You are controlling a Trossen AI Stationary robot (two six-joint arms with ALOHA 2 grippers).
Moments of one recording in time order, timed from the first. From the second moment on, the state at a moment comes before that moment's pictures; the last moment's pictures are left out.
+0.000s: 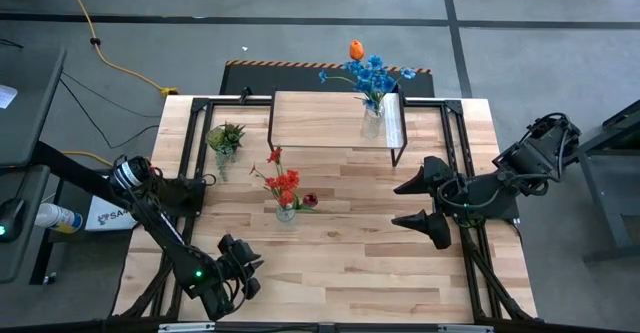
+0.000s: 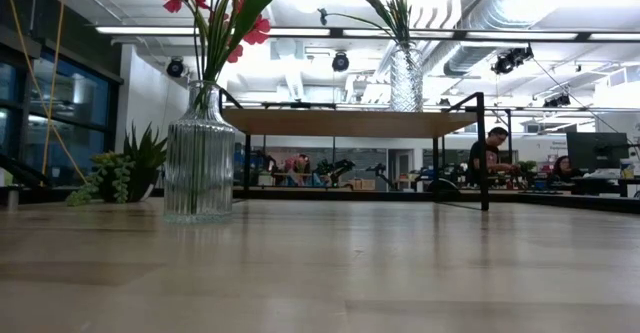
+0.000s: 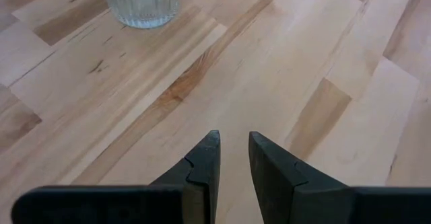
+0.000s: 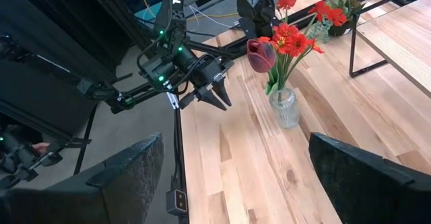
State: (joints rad) left arm -0.99 1.72 0.97 -0.64 -0.77 -1.65; right arm 0.63 1.24 1.62 -0.91 0.48 0.78
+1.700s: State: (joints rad) left arm -0.79 1.72 0.88 -0.62 -0.68 -1.78; right arm 0.63 1.24 1.62 -0.91 0.48 0.78
